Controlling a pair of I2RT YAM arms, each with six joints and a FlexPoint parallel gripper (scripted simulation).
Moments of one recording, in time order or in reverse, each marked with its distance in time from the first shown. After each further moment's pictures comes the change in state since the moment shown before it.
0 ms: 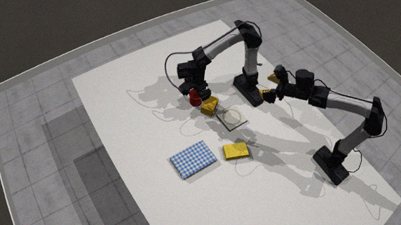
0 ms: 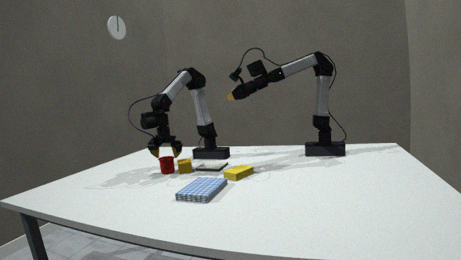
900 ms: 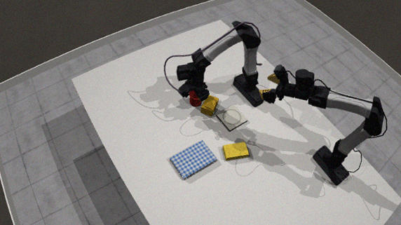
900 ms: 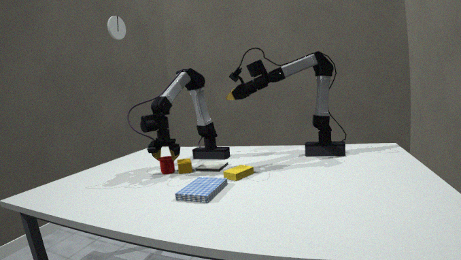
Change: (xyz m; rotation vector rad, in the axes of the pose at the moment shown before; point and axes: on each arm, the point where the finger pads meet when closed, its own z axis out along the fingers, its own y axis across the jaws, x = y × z) left arm 0.000 0.000 0.000 0.000 0.000 0.000; right arm -0.003 -0.001 0.013 0.002 -0.005 -0.008
